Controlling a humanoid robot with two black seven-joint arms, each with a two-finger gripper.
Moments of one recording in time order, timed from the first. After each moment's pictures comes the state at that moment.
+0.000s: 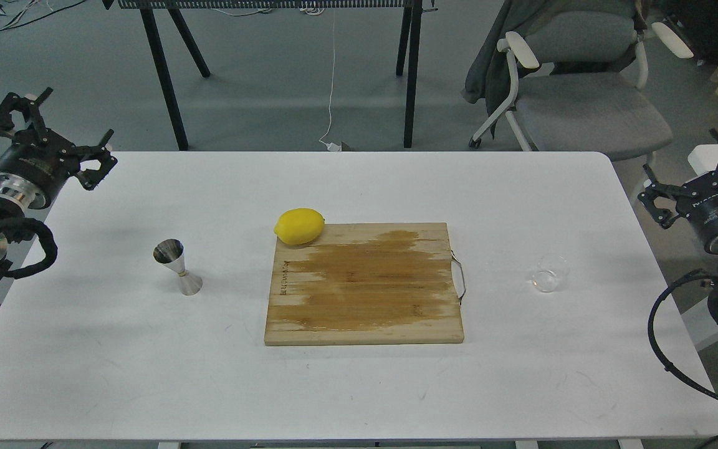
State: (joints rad) left arm -0.68 0.54 -0.87 -0.55 -0.24 -0.49 -0.09; right arm 0.40 -0.46 1.32 0.72 -0.03 0.49 0.03
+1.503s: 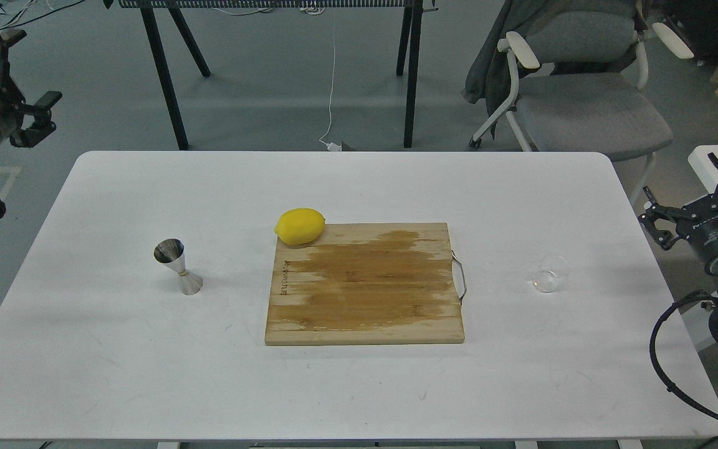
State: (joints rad) left arm -0.90 0.63 -0.82 -0.44 0.45 -0.49 -0.23; right arm 0.33 -0.46 1.34 0.73 -0.03 0.49 0.03
